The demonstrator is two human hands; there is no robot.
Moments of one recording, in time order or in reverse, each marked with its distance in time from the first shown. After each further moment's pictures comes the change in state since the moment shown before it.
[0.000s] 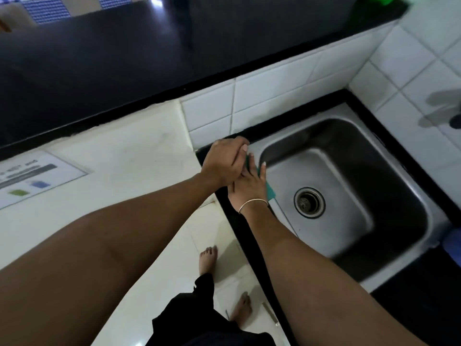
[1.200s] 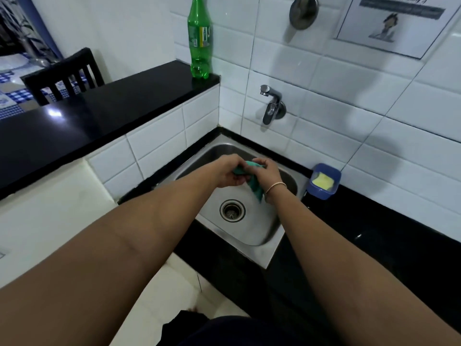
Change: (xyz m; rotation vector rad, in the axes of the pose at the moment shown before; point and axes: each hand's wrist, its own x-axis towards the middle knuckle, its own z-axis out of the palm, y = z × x) left_hand 0.011 0.273 0.041 -0.872 -0.736 -0.686; right_hand -0.182 0.179 -0.172 1.451 0.568 0.636
